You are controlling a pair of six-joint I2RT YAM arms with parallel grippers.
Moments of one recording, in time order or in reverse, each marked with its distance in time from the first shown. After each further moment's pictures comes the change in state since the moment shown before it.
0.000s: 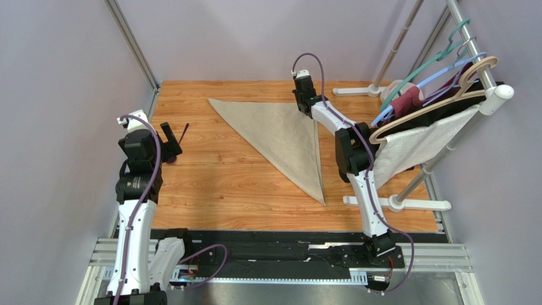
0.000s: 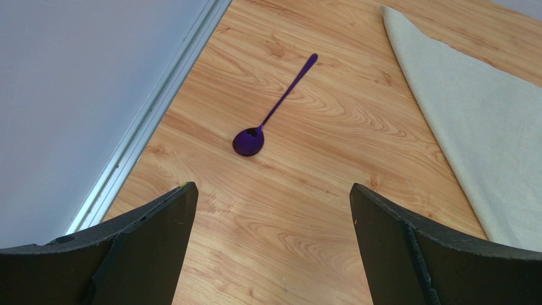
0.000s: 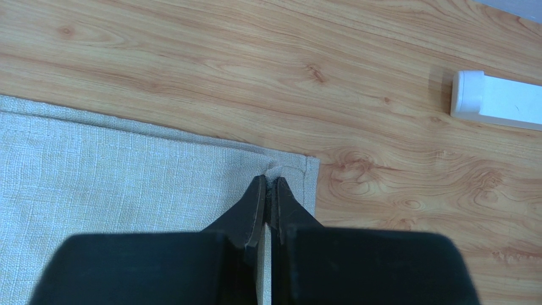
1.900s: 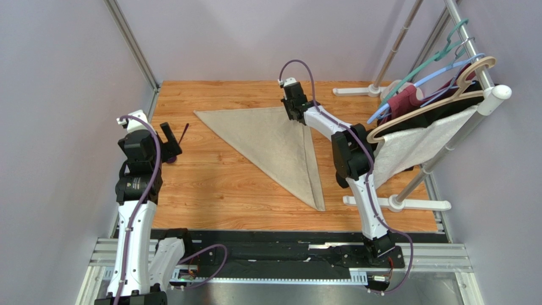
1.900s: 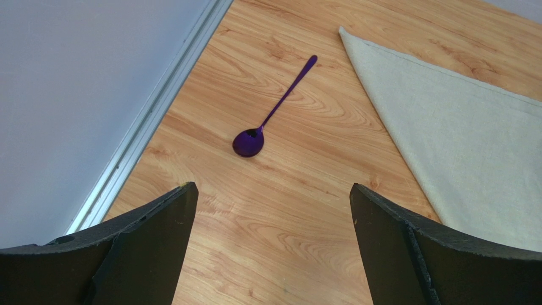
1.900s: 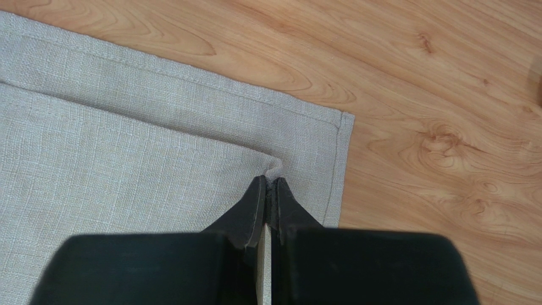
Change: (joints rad) left arm 0.000 -0.006 0.000 0.000 -0.001 0.000; right arm 0.087 -0.098 -0.155 0.000 -0.087 -0.012
